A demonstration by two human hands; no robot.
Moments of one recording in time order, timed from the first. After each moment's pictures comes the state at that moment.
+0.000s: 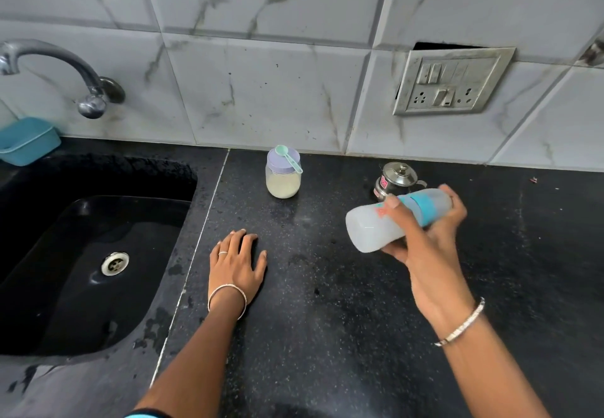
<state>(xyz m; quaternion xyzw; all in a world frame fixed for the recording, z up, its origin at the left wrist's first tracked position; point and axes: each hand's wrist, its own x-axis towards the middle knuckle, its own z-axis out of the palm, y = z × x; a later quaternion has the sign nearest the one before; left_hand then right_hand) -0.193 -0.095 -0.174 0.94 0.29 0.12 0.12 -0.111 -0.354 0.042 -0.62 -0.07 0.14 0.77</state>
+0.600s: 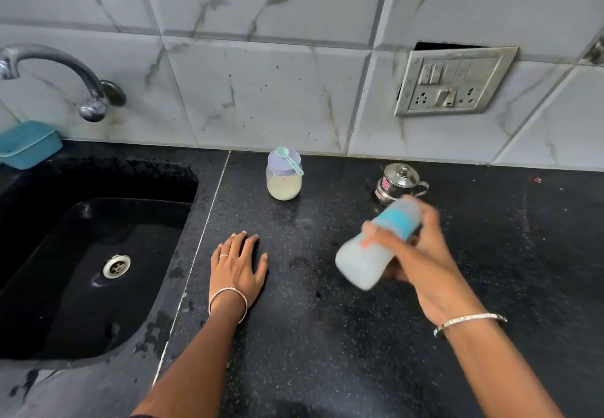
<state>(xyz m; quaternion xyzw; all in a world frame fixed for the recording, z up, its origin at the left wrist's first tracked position) -0.194 -0.095 -0.173 0.94 0.30 0.11 0.11 -0.106 -0.357 0.034 -0.68 -0.07 0.21 0.70</state>
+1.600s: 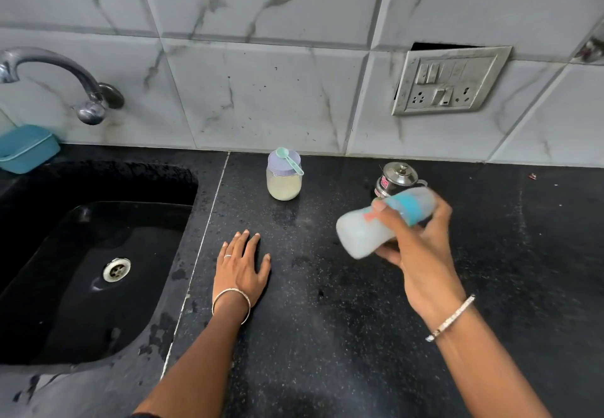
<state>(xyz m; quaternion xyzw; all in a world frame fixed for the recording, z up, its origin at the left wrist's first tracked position) -0.194 -0.095 -0.168 0.94 0.28 0.09 0.15 -0.113 -0.341 0.036 -0.63 -0.03 0.15 0.76</state>
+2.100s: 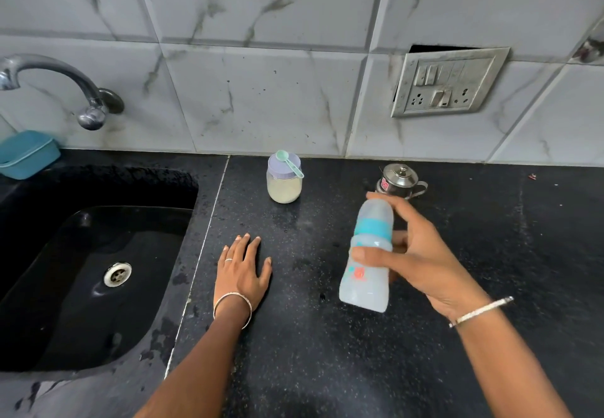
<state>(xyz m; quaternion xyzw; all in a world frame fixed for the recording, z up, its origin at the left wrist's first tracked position) -0.194 -0.094 -0.170 0.94 0.28 0.10 0.15 -0.102 -0.354 0.038 -0.72 -0.18 0.24 0.63</state>
